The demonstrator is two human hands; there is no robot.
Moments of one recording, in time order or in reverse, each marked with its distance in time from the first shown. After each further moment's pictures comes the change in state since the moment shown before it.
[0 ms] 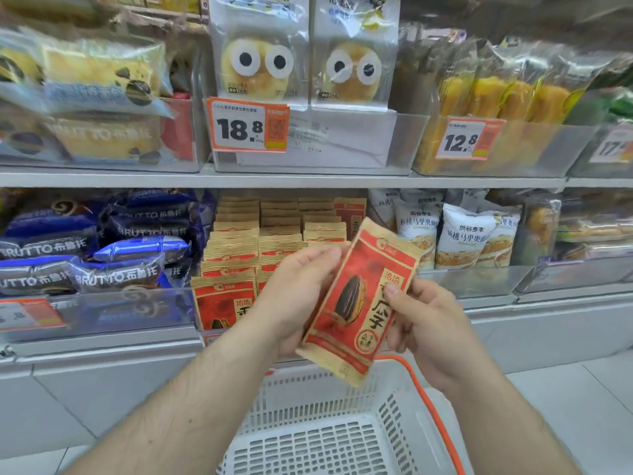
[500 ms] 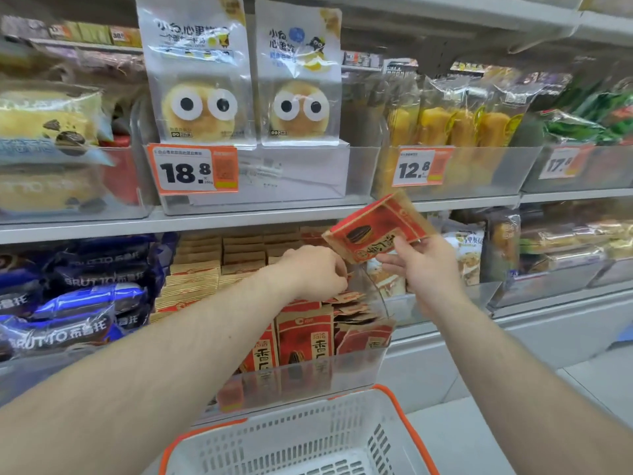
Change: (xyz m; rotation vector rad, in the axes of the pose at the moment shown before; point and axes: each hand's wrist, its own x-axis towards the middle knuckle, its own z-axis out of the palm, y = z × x) left_hand 0.113 0.032 0.044 1.549 -0.203 0.135; right_hand 0.111 -0.040 -0.059 -0.035 0.281 -0.242
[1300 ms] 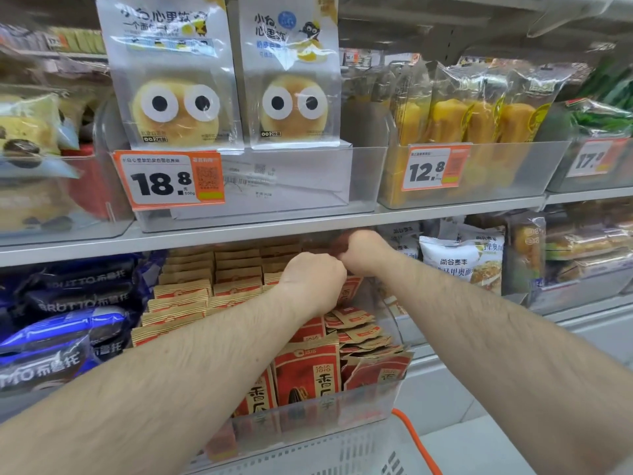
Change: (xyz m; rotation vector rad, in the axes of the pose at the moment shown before) left_hand 0.057 -0.017 0.029 0.565 0.201 0.149; right_hand 0.112 0.040 0.077 -1.301 -0.485 -0.170
